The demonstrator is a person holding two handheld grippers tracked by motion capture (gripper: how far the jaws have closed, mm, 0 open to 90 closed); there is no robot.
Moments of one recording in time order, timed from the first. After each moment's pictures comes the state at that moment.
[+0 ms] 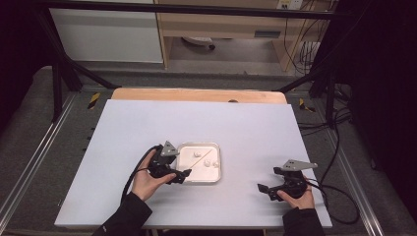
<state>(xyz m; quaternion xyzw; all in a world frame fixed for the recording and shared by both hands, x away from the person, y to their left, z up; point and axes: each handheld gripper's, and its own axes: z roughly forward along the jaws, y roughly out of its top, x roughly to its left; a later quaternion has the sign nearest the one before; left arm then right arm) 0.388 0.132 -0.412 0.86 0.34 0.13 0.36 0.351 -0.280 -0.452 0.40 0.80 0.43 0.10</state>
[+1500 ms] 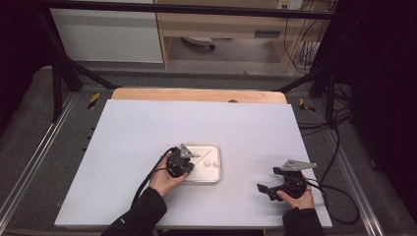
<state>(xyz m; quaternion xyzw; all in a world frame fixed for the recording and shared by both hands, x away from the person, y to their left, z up) 0.400 0.099 -0.438 0.88 0.34 0.14 0.31 0.351 -0.279 -0.452 0.40 0.80 0.43 0.10</state>
